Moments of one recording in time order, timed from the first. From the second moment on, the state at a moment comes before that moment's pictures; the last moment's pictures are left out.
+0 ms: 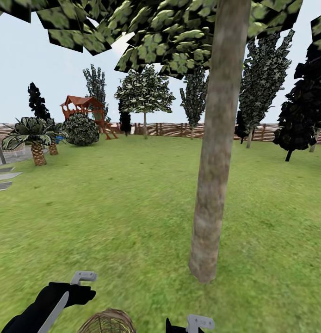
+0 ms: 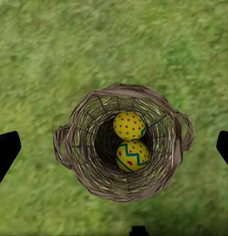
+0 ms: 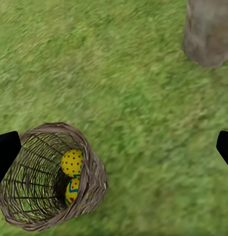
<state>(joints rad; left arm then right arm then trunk) -0.30 0.28 -0.21 -1.06 0.31 0.77 0.03 0.05 0.03 0.57 -1.27 -0.53 0.16 -0.49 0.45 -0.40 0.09</state>
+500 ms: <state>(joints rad) -0.30 0.27 -0.21 -1.06 0.30 0.77 0.03 0.05 0.03 0.57 -1.27 -0.53 0.16 -0.49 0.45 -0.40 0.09</state>
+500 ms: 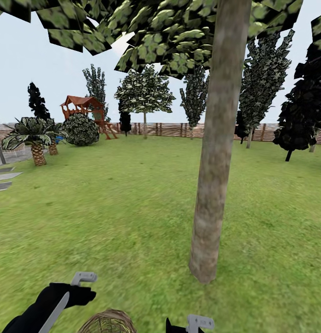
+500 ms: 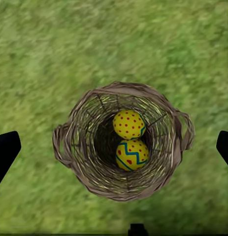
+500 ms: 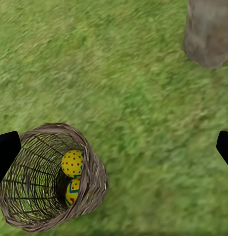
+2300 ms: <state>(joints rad) -0.31 0.27 -0.21 -0.86 0.31 0.67 0.03 0.10 0.03 0.58 -1.37 -0.52 0.11 -0.49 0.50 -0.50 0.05</state>
